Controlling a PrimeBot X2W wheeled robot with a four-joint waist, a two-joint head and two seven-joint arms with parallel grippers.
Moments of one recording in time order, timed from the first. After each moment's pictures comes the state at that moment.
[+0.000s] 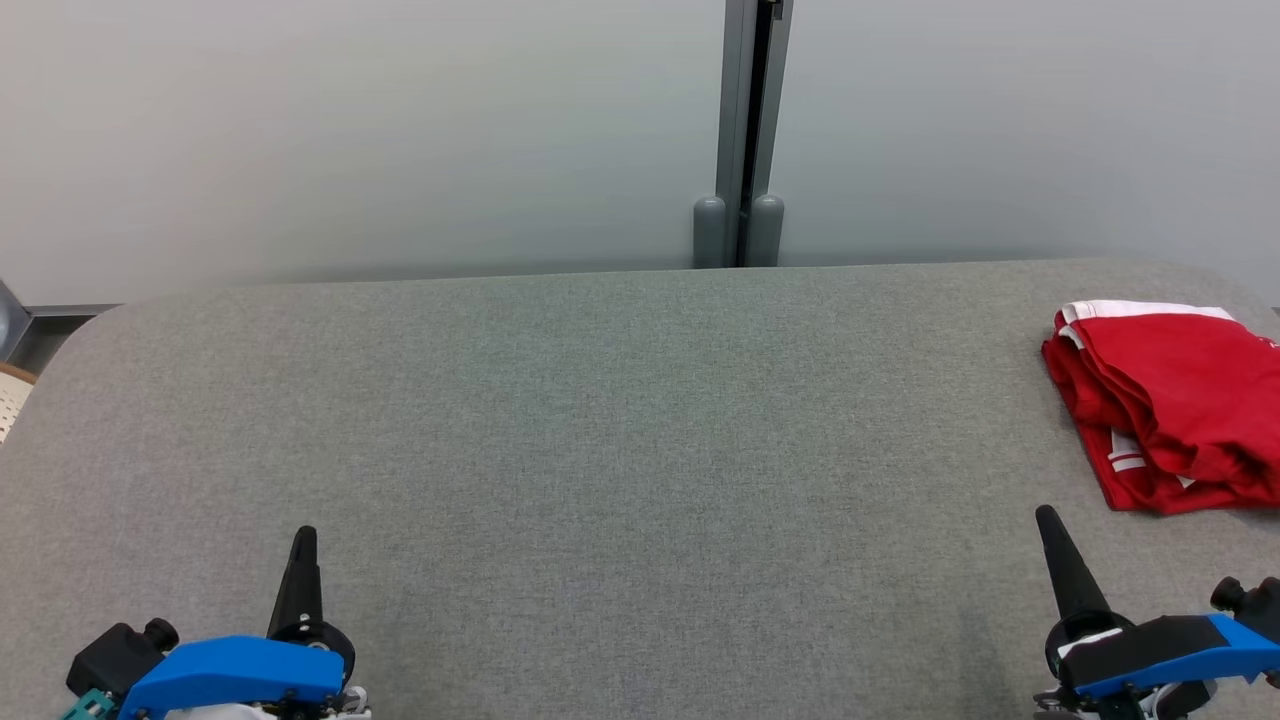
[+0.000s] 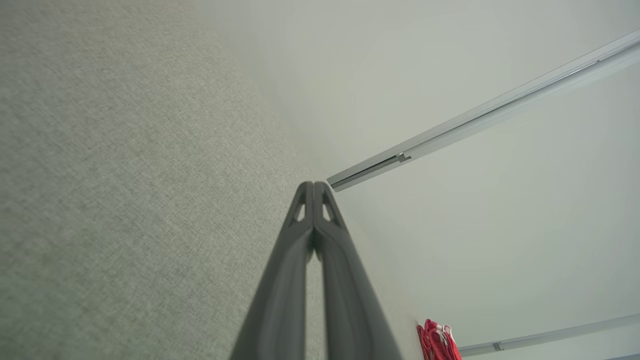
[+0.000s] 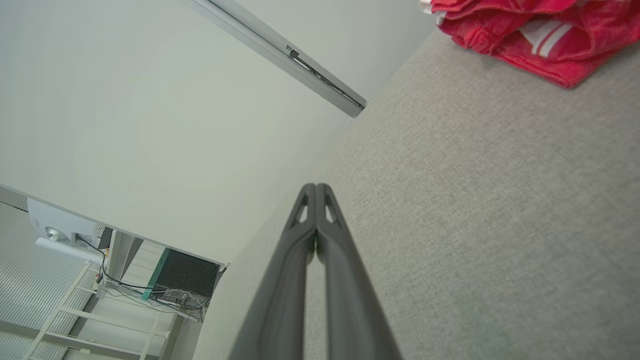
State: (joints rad) left arm -0.05 0.10 -0.01 0.33 -1.11 -0.12 -0.04; right arm -0.03 -0.05 -0.10 0.22 1.00 0.13 0.07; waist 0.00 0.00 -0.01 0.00
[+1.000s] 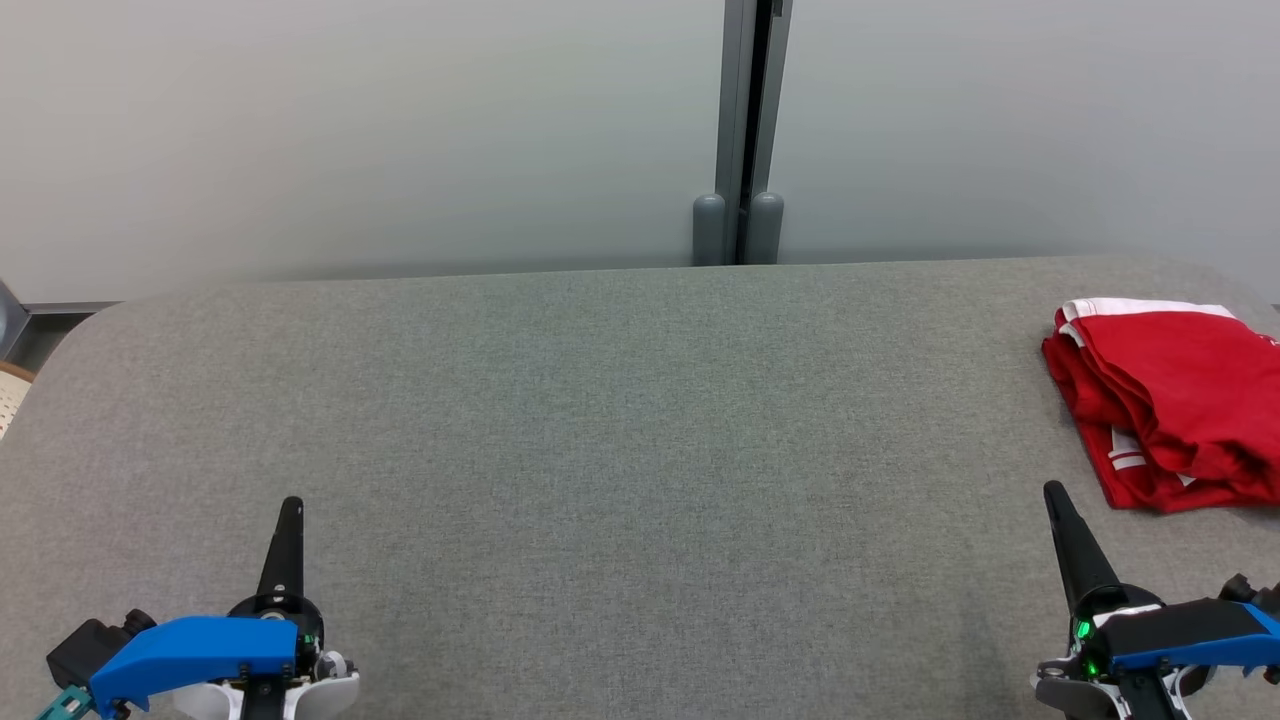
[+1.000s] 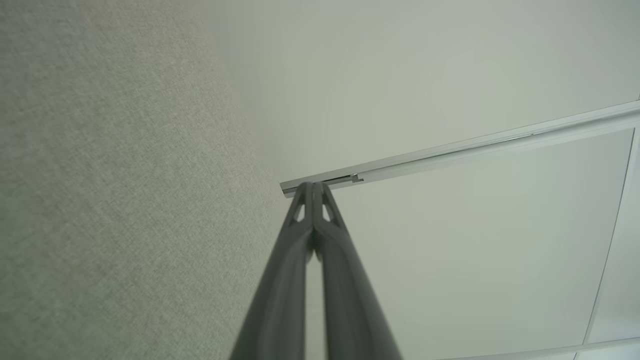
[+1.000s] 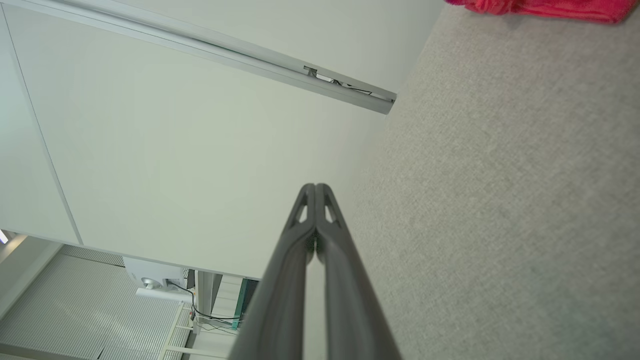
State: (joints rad) left arm -0.08 0.07 0.05 0.29 -1.35 -0.12 0.04; right arm -0.07 -0.05 -0.11 0.23 1.30 0.13 0.09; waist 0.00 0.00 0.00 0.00
